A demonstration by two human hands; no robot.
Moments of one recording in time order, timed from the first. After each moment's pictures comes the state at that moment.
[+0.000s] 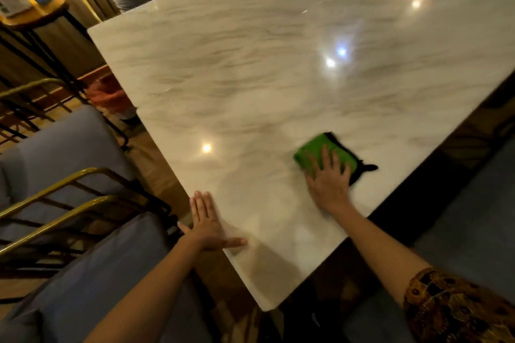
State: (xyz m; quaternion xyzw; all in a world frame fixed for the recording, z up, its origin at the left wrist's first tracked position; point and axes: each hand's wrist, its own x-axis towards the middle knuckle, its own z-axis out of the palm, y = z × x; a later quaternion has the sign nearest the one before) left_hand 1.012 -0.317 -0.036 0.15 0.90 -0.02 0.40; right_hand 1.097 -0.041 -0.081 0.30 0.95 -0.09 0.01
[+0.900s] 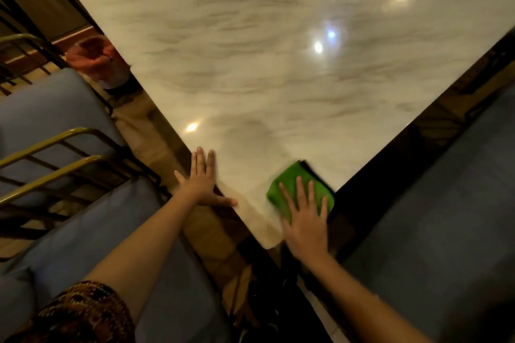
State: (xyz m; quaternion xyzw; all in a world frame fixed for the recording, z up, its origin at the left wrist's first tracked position) left_hand 1.014 -0.349 -0.042 0.26 0.89 -0.03 0.38; right_hand 1.231 -0.199 -0.093 0.25 0.96 -0.09 -0.01
